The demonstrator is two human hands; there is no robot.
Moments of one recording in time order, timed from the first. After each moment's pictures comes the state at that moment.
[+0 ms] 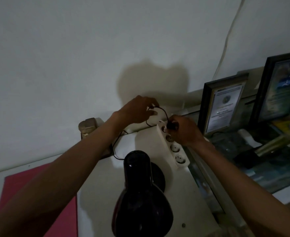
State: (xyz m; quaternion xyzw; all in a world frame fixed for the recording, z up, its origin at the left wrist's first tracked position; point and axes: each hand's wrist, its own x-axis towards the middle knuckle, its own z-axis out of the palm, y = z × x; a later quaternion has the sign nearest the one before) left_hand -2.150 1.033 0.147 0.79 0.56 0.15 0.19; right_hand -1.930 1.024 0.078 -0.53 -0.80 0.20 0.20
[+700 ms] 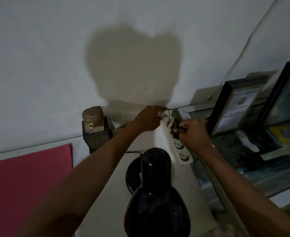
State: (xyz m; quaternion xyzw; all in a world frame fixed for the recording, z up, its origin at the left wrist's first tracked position) left_hand -2.138 1.029 0.067 0.70 0.59 0.21 0.34; right_hand -1.937 1.003 0.076 -0.60 -0.76 0.17 0.19
